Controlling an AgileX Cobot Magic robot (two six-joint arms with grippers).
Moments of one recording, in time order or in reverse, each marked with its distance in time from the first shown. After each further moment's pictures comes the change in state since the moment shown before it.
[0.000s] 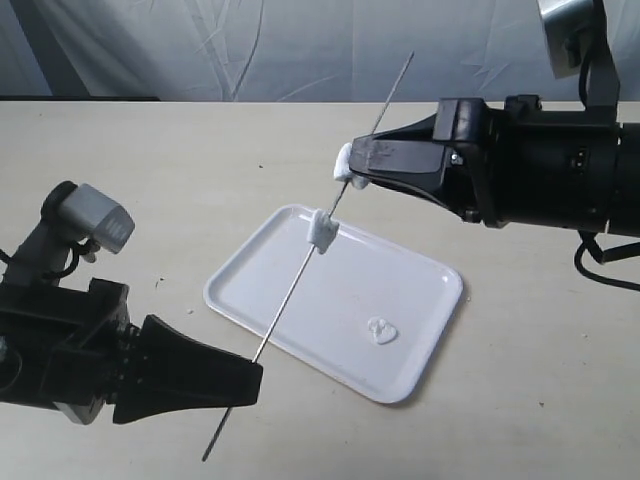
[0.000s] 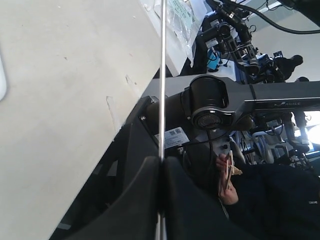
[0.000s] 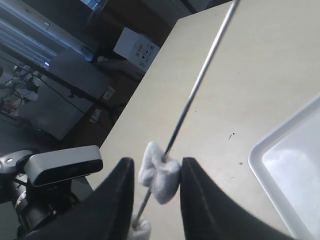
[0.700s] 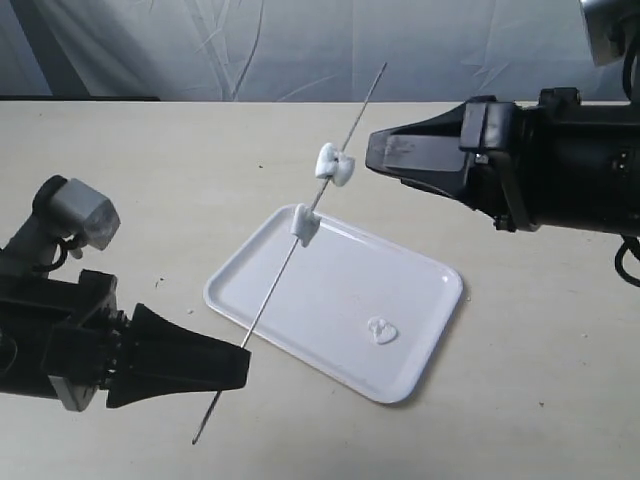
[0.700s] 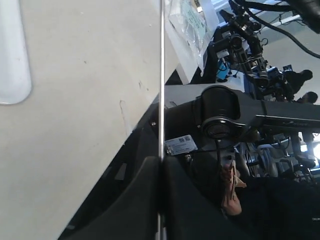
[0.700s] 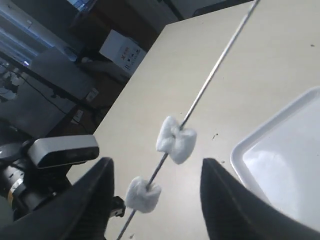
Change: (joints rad) left arm 0.054 0.000 0.000 0.027 0.000 -0.040; right arm 0.000 -0.100 0.000 -0.147 -0.068 0.126
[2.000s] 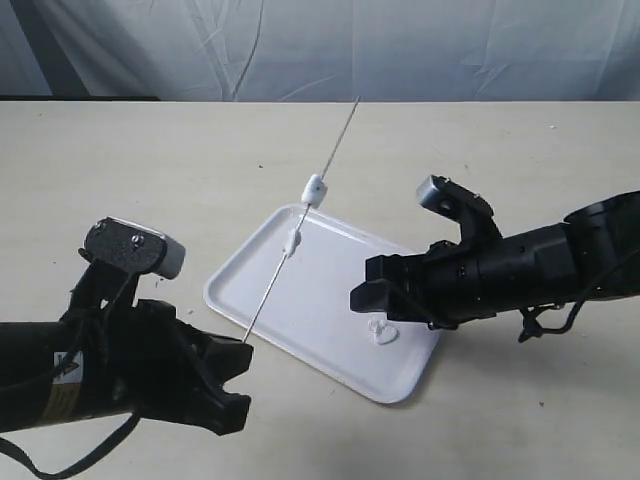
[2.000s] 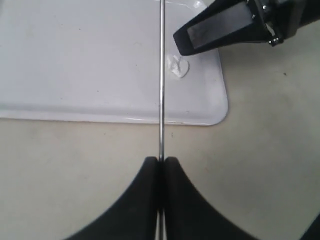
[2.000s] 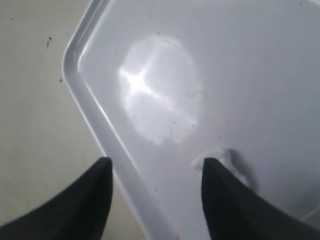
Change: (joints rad) left arm -0.604 -0.032 0.000 0.081 1.132 -0.143; right arm 0.000 0.687 0.000 0.151 -0.082 -0.314
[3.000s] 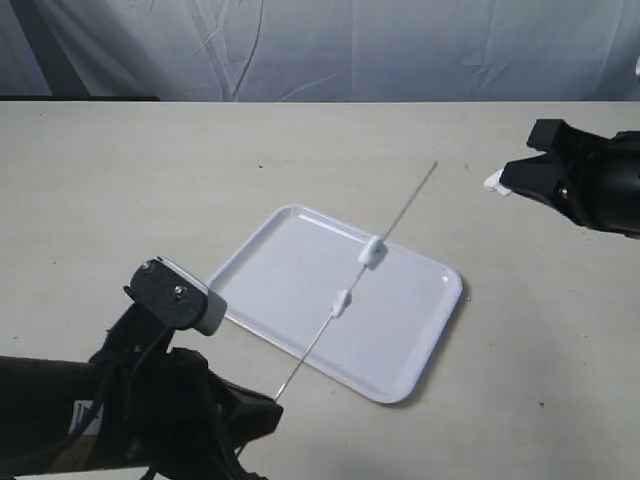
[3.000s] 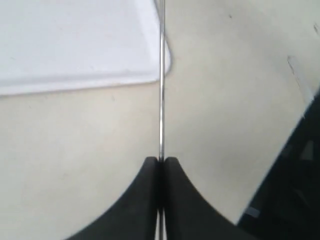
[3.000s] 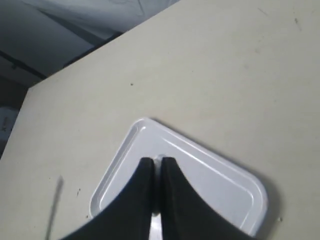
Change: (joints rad) left arm -0.115 0.032 -0.001 0.006 -0.082 0.023; right arm -0.381 -0.475 0.083 -0.068 -0.008 0.142
